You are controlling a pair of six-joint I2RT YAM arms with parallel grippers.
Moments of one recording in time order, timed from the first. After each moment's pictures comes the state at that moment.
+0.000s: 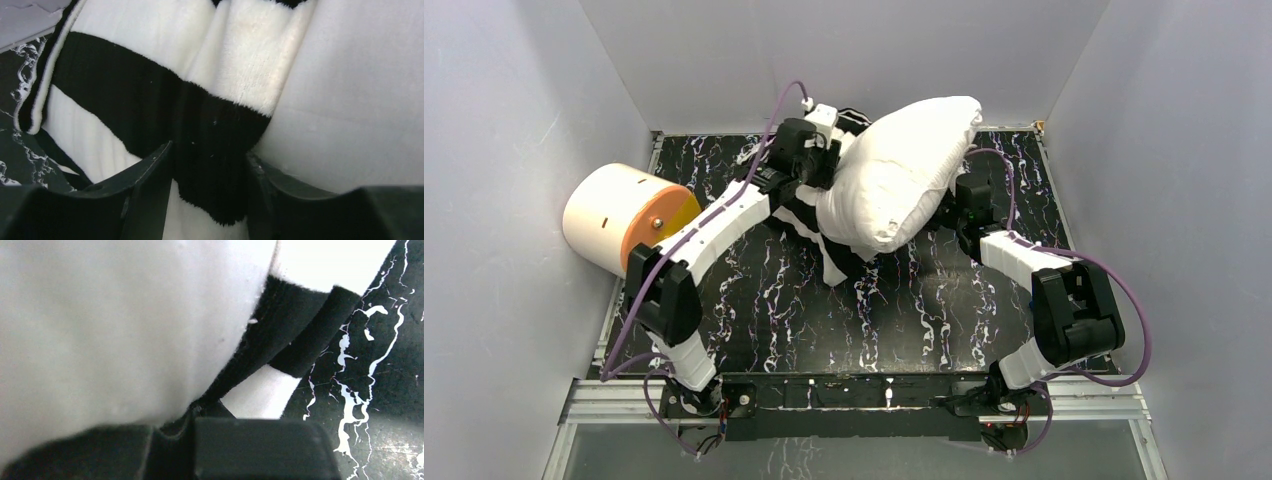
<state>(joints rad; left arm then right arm) -0.54 1.69 1.54 -0.36 -0.12 -0.06 0.30 1.52 0.82 0.28 -0.49 0.81</state>
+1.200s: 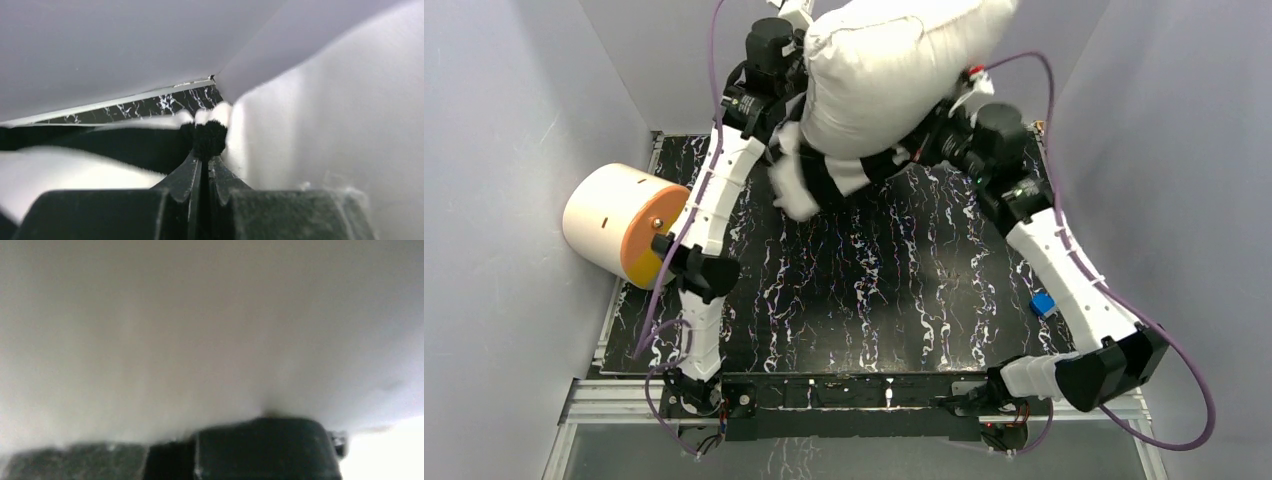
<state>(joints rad) -0.50 2.11 2.65 -0.66 0.22 -0.52 0.46 1.30 1.37 -0.16 -0.14 0.52</state>
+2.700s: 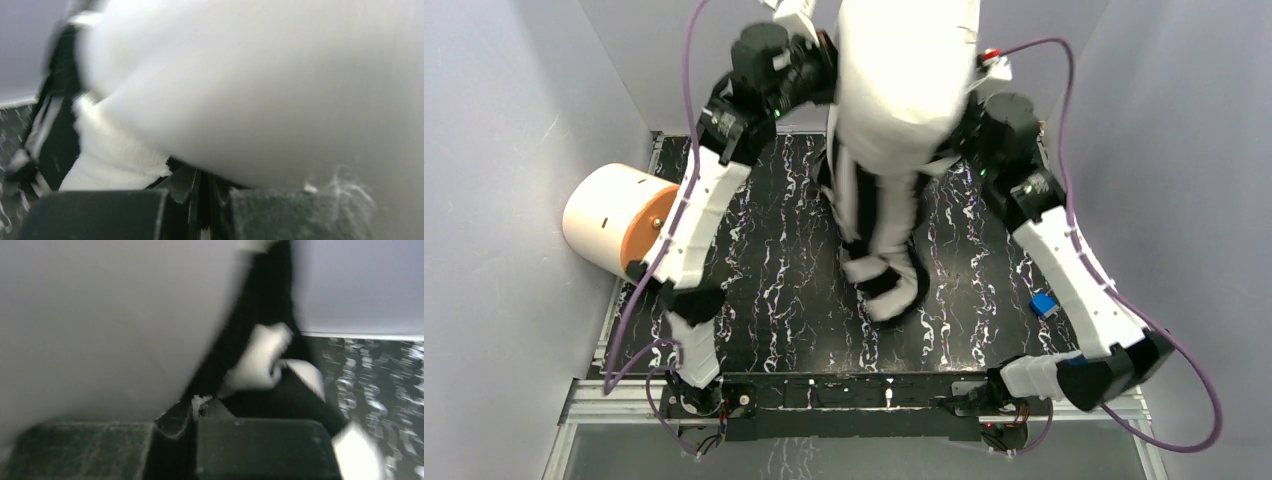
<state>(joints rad) -0.63 1.77 2.31 -0.65 0.07 -0.53 0.36 1.37 1.64 -0.33 -0.13 0.47</state>
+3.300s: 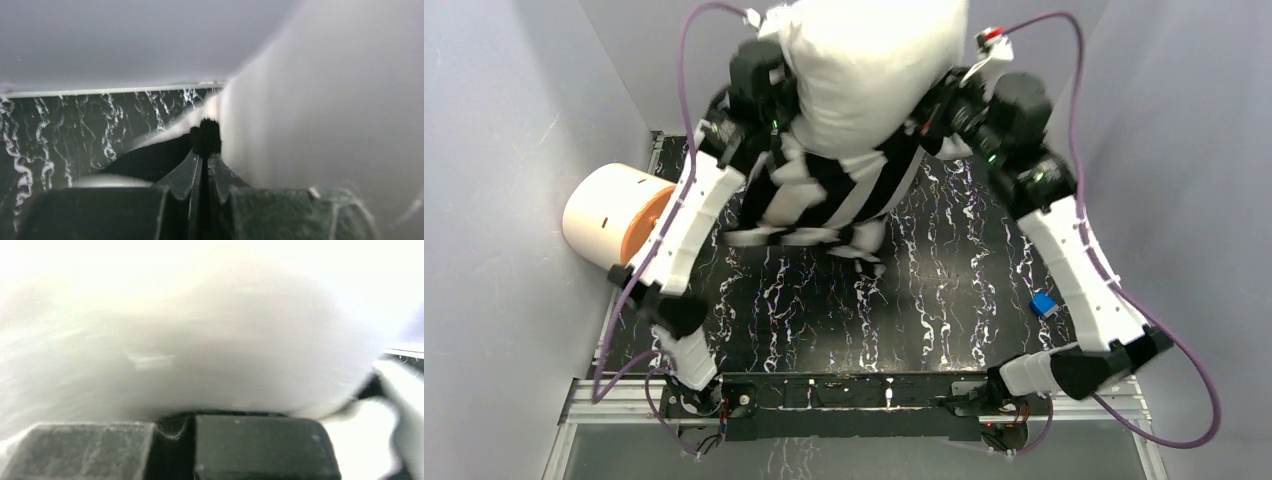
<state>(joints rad) -0.55 1.89 2.49 -0.73 -0.01 -0.52 0.56 1.32 1.62 -0.28 -0.01 0.43</state>
